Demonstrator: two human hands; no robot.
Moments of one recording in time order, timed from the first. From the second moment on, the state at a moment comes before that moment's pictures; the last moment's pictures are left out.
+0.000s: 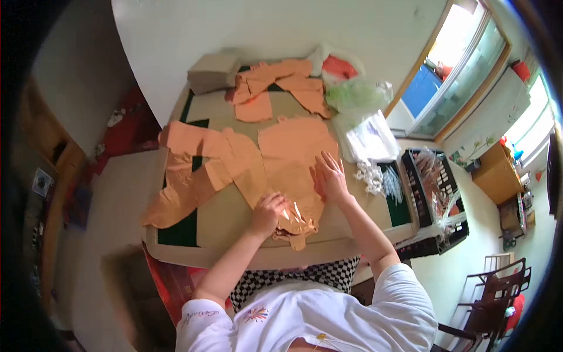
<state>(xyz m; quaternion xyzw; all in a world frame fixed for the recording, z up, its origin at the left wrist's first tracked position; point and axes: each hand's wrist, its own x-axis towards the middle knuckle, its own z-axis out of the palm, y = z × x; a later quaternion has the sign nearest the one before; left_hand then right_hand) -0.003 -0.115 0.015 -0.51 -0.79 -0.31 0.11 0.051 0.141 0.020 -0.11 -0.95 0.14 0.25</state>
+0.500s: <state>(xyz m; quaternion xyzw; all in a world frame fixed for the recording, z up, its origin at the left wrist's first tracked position) -0.006 -0.108 0.024 -0.44 -0.77 -0.46 0.03 0.065 0.140 0.003 -0.11 -0.95 0.14 0.25</state>
